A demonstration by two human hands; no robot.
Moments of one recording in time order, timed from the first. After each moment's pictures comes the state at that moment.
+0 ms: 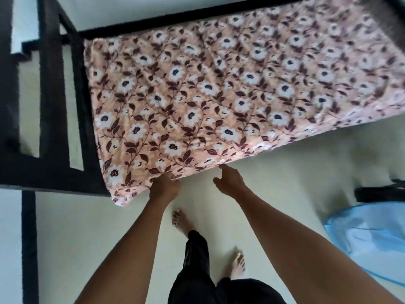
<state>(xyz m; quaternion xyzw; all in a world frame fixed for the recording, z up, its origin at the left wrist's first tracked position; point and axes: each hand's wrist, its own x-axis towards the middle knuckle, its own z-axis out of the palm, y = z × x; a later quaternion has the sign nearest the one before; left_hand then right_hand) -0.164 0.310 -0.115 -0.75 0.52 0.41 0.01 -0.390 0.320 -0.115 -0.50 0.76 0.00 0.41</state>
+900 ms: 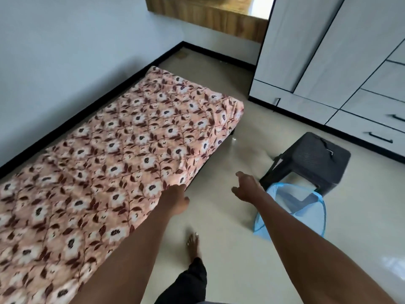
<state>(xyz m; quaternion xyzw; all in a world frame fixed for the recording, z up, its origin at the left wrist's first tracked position) -0.730 0.261 0.049 -0.36 0.89 0.22 0.18 -0.938 0.437 0.055 -0.29 0.90 -0.09 0.30</state>
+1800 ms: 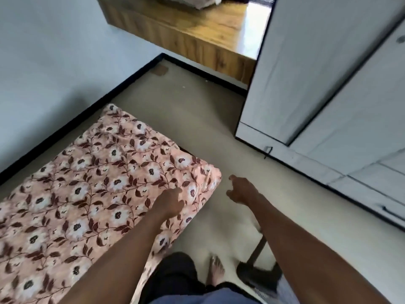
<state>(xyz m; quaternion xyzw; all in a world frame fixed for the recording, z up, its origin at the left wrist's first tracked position) -1.324 -0.016 0.046 -0.37 0.86 0.31 0.19 -1.543 0.153 0.060 -0.33 0.88 -0.04 0.35</state>
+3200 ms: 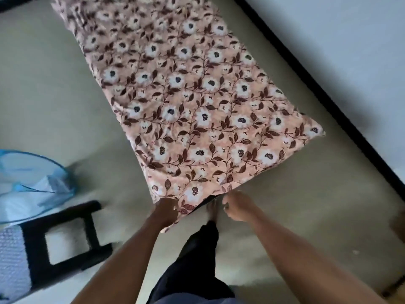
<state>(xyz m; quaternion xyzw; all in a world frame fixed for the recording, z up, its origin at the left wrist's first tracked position) -1.633 -0.138 -0.094 -0.88 0.12 0.45 -0.07 -1.711 -0.404 -0.073 -0.89 0.11 0.40 0.18</state>
